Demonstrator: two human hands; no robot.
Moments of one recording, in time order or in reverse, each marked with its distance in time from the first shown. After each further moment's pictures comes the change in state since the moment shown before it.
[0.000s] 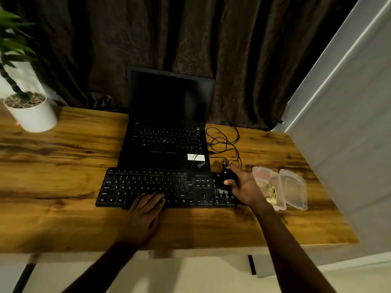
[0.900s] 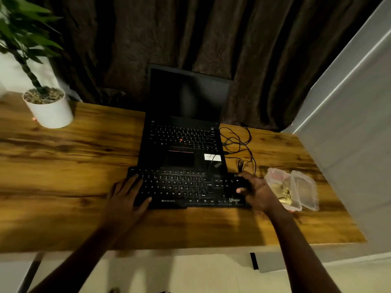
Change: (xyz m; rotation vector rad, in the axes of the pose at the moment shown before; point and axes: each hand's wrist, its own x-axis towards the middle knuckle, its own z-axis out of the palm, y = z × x) left_hand -0.013 -0.089 -0.066 -0.024 -0.129 -0.390; right_hand -0.015 -0.041 0.015 -0.056 -0.097 0.112
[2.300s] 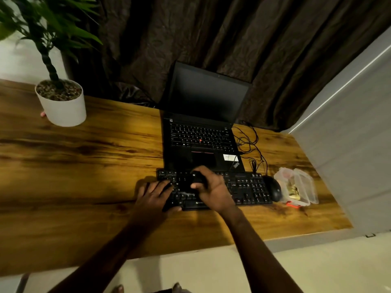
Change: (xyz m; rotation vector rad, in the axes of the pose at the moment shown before) left_hand 0.017 -0.054 0.012 -0.064 -0.003 0.255; right_hand 0.036 -0.197 0.146 0.112 0.051 -0.153
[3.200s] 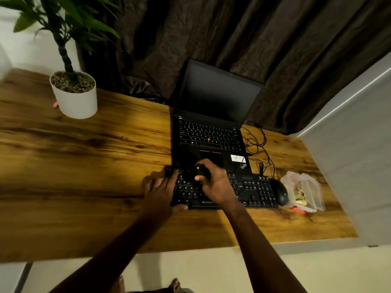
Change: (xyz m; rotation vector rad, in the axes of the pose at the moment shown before) left_hand 0.007 0.008 -0.012 -0.123 -0.149 -0.218; right_hand 0.022 -0.010 0.005 -0.010 0.023 -0.043
